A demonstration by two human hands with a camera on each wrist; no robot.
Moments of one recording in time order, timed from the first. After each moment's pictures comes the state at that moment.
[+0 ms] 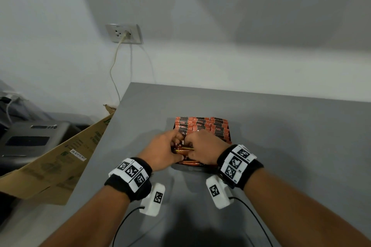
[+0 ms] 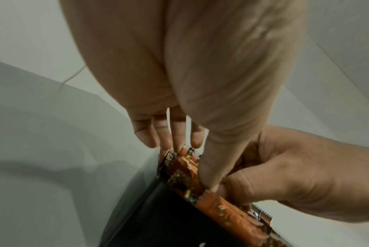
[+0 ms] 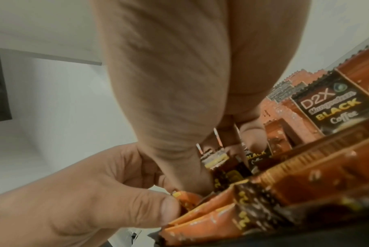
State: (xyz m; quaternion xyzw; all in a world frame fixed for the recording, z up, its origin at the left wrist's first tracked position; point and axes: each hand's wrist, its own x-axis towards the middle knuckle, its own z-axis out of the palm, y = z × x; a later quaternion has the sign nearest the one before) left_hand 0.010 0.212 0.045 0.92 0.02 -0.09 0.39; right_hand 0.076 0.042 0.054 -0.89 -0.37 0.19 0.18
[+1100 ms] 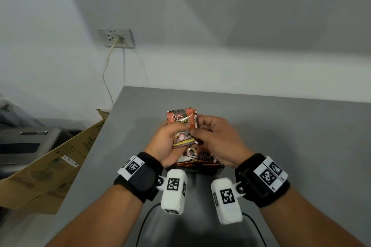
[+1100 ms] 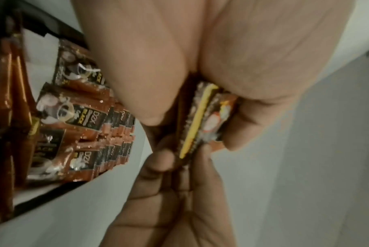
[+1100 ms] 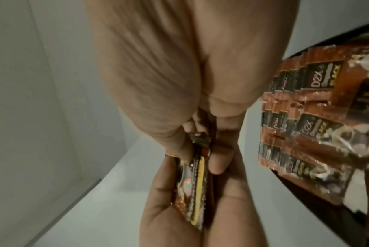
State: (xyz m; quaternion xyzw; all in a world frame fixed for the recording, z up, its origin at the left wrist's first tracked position) left_hand 0.020 0.159 0.096 0.45 0.06 -0.10 0.88; right_hand 0.047 0.008 0.116 -0.65 -0.11 0.23 0.72
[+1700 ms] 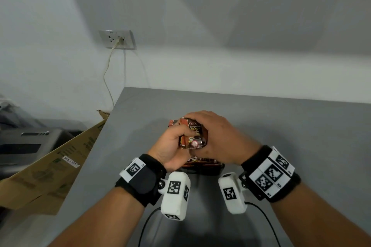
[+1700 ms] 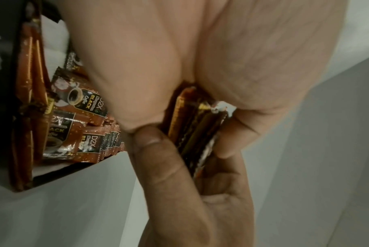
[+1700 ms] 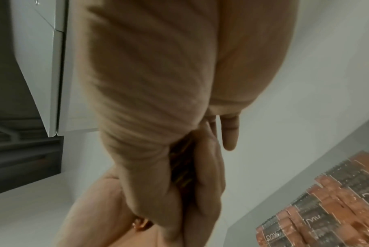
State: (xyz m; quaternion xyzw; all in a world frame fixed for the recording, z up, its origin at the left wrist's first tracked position) left_hand 0.015 0.149 0.104 0.39 0.06 -0.17 0.90; right_hand 0.062 -0.006 0.128 -0.87 -0.39 0.08 0.31
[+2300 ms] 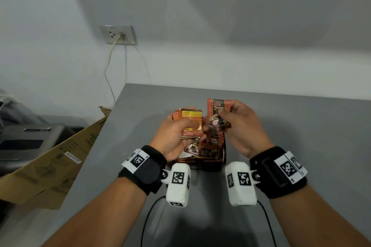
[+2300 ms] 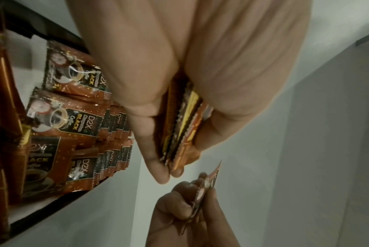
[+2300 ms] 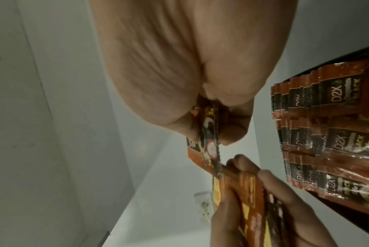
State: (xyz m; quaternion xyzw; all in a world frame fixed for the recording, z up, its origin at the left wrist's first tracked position) left_hand 0.025 0.156 0.101 0.50 0.11 -0.09 0.85; right_hand 0.065 -0.020 0.128 -0.63 0.01 0.14 0.76
